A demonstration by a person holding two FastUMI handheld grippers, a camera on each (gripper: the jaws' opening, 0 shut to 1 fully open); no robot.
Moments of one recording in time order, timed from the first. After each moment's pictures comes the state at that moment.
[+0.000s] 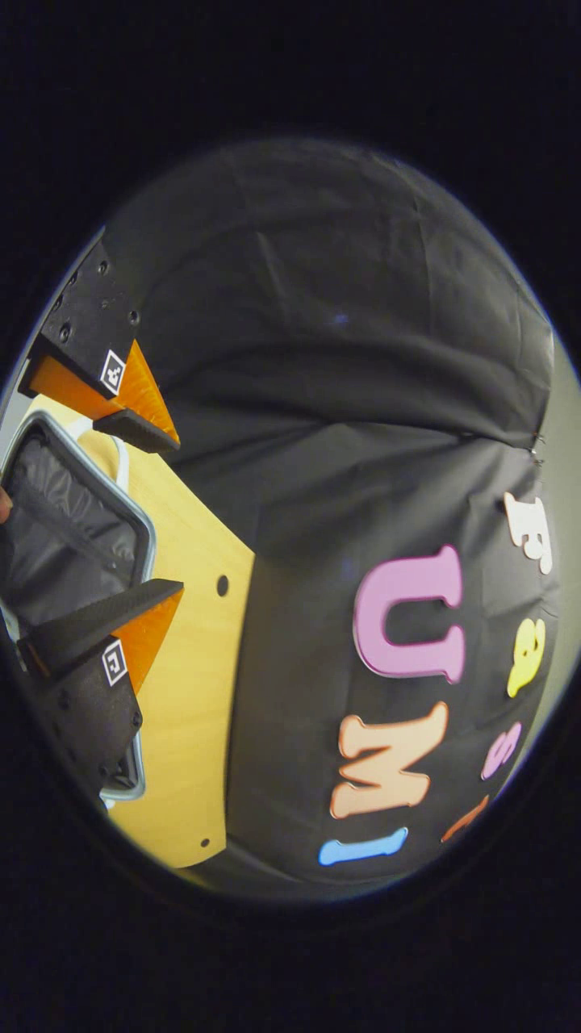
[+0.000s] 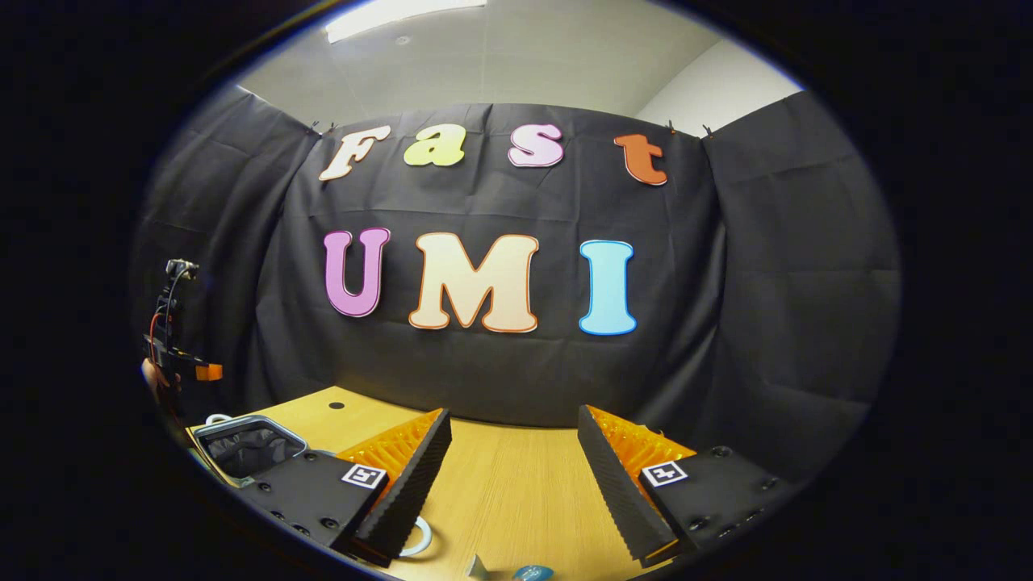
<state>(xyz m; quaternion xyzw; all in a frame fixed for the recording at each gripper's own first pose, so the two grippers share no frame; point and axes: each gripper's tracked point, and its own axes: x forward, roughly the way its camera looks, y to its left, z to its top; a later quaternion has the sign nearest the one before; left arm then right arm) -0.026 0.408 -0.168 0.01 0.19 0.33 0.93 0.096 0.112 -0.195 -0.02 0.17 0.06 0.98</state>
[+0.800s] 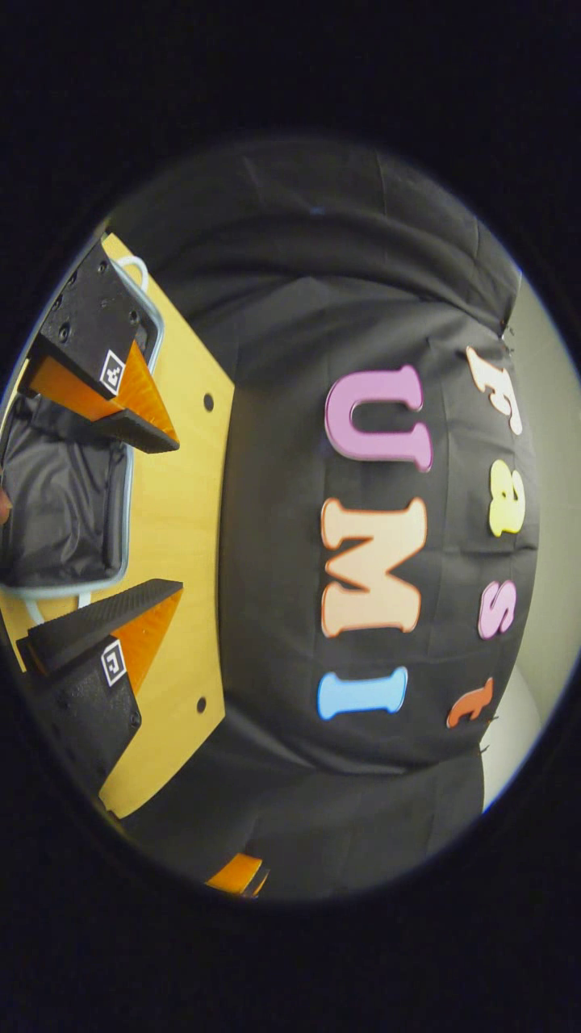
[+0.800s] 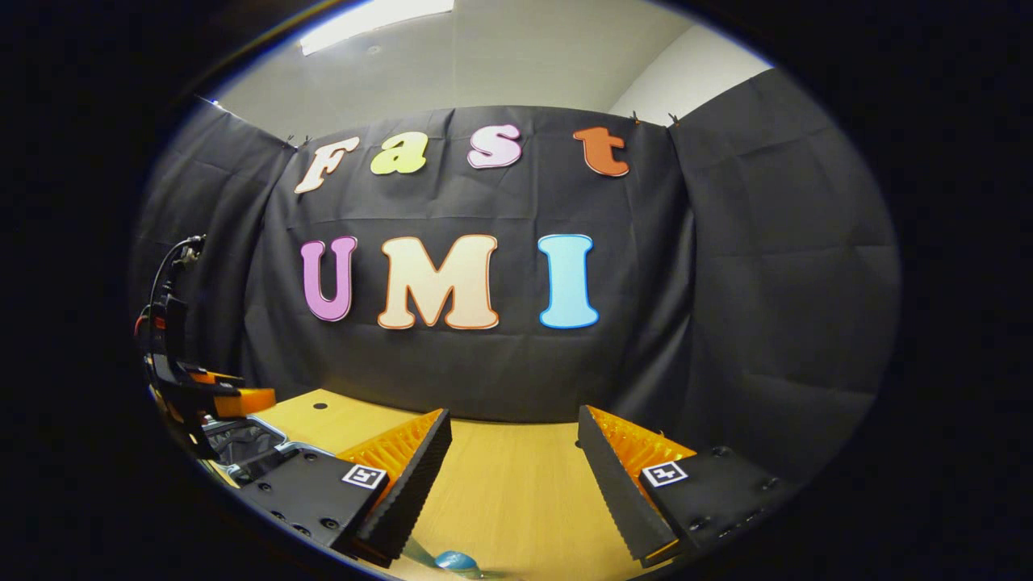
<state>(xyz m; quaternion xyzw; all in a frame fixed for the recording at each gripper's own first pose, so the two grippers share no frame) 0.068 0.115 -0.186 -0.01 0.19 0.11 0.98 0.090 0.008 -0.199 -0.01 0.18 0.04 0.98</state>
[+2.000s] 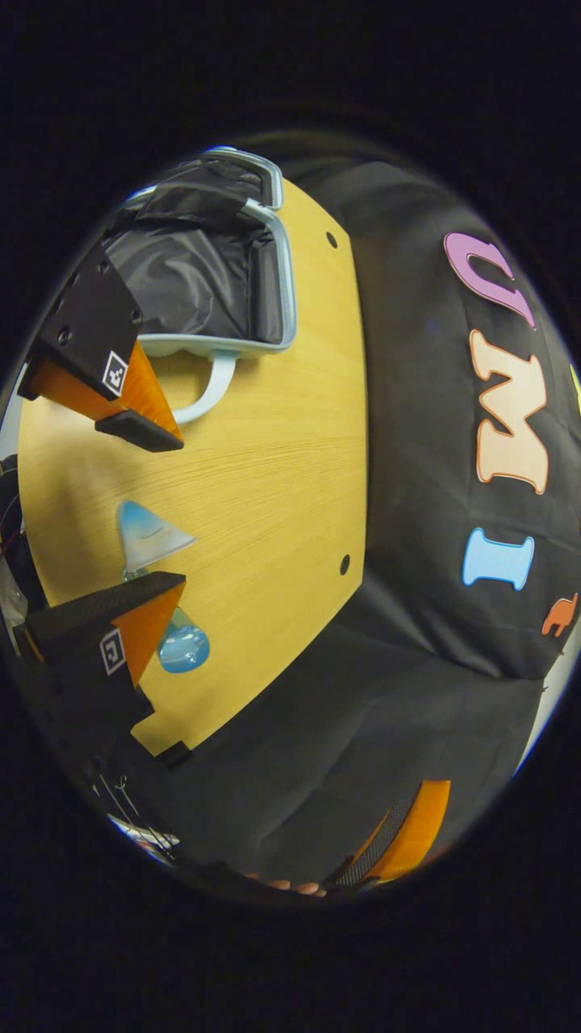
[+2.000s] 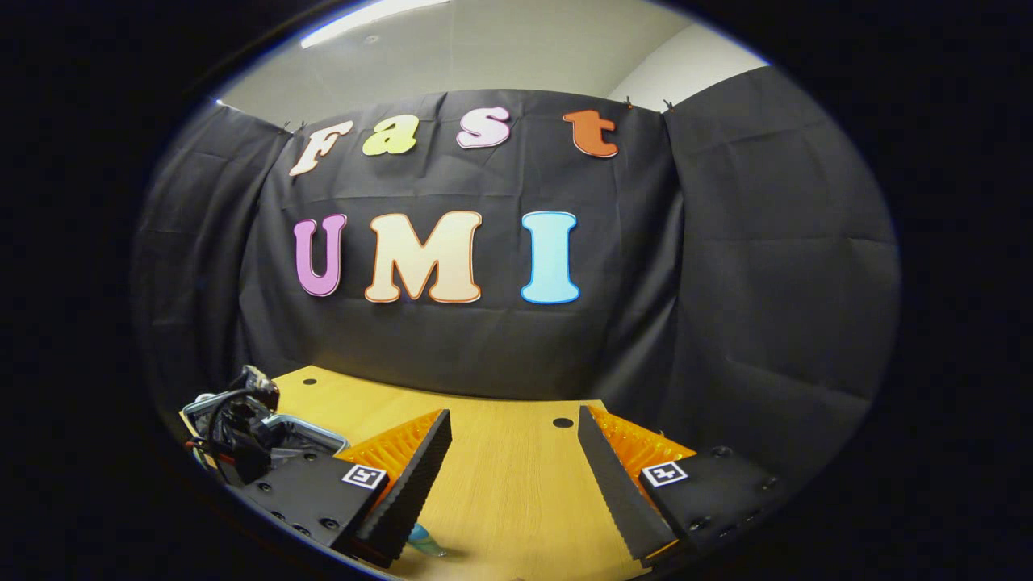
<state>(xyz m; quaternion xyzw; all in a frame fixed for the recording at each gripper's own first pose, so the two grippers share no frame) 0.011 -0.082 -0.358 -0.07 0.40 -0.07 0.91 0.067 -0.035 -0.222 -0.02 0.22 0.04 0.98</state>
